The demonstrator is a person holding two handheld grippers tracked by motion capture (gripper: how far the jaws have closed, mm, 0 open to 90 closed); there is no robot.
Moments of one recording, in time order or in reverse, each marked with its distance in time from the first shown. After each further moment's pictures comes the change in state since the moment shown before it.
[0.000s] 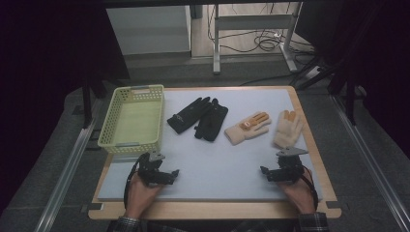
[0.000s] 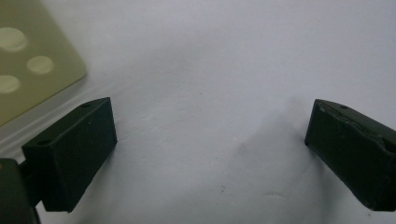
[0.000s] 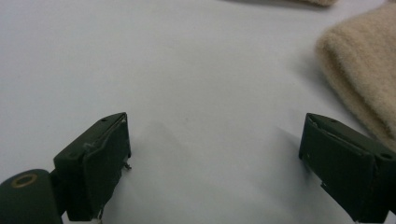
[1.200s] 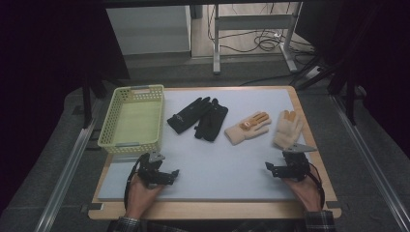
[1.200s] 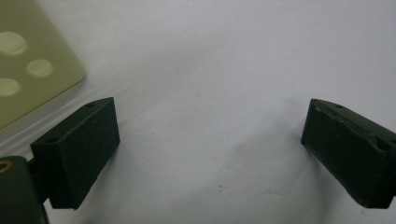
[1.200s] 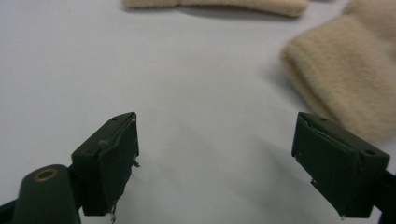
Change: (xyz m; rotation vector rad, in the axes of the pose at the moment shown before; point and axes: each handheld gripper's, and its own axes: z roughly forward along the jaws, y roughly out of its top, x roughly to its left) left arm -0.001 -0.001 -0.001 -0.006 -0.002 0.016; right arm -0.015 0.005 -0.015 -0.033 0.001 0.064
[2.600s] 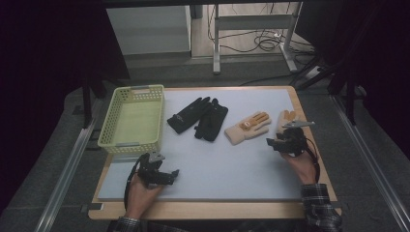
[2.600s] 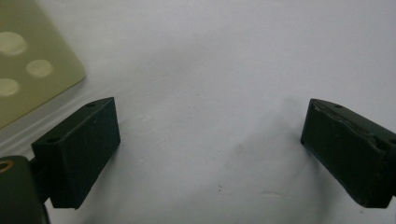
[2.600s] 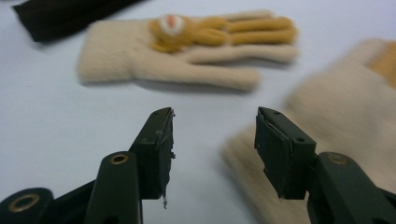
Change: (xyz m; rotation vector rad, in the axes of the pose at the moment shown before) left arm 0.000 0.000 0.000 0.001 -0.001 0.000; right arm -0.027 0.061 0.026 -0.002 0.009 0.023
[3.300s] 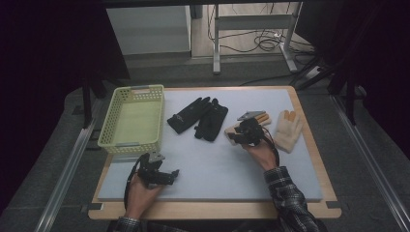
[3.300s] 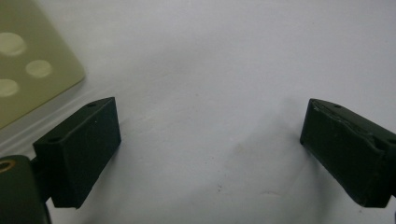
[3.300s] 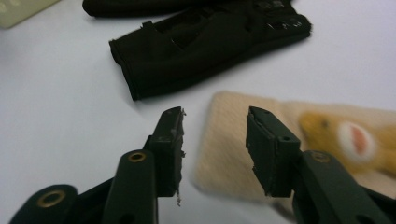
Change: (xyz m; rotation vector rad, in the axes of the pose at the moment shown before) left arm 0.000 0.000 0.000 -0.003 -0.003 0.001; right arm 0.083 0.060 0.076 0.027 0.155 -0.136
